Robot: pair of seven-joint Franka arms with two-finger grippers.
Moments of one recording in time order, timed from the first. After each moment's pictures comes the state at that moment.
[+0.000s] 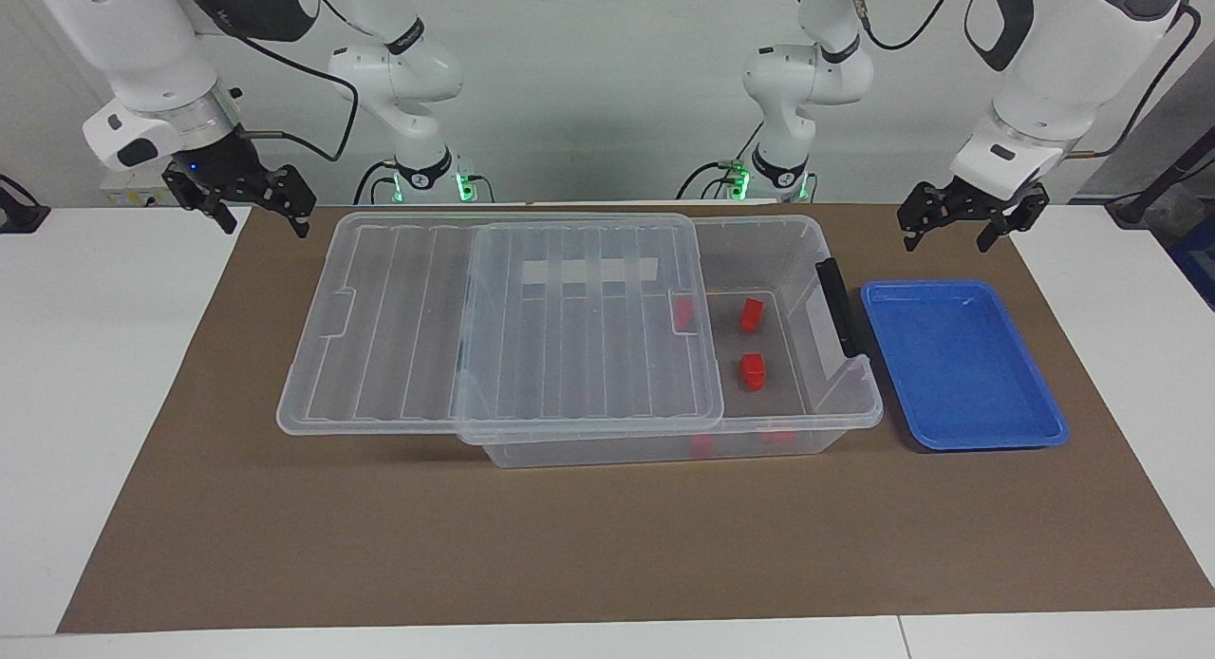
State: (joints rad) left arm -0.15 0.06 0.07 -1.51 0.05 1.52 0.07; right arm 0.01 -0.06 -0.09 -1.68 -0.03 1.61 -0.03
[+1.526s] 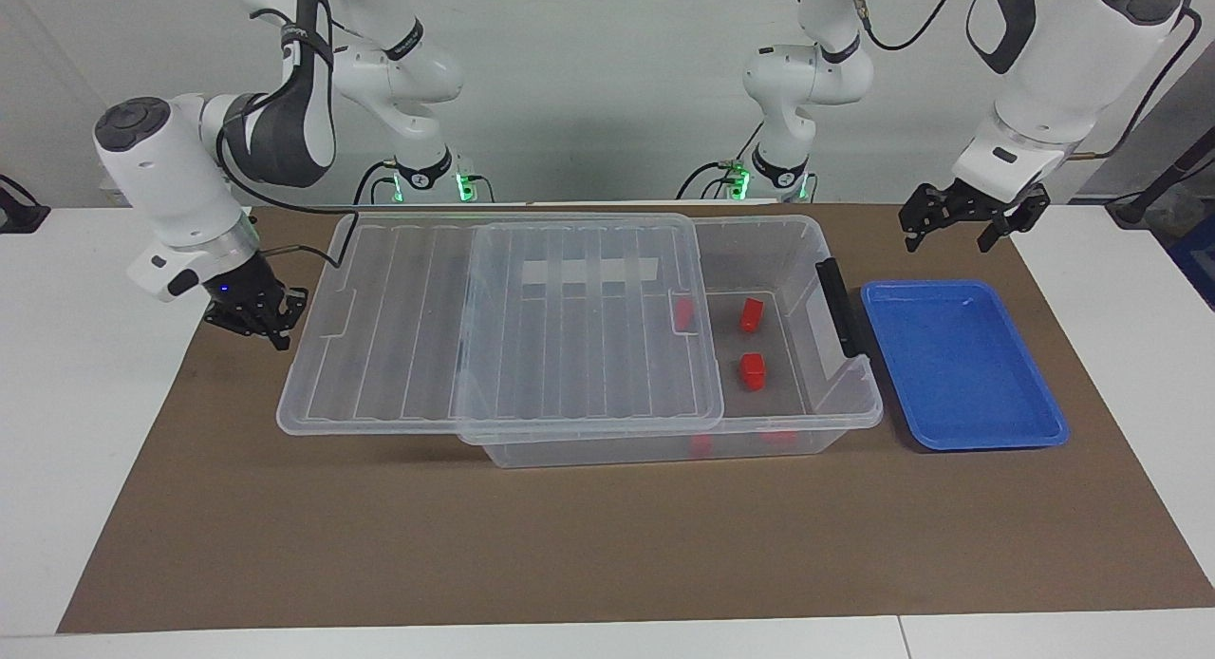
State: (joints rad) left arm -0.15 0.06 0.08 -1.51 0.05 1.52 0.07; right arm -0.04 0.06 -0.09 -1.93 0.03 2.11 -0.32
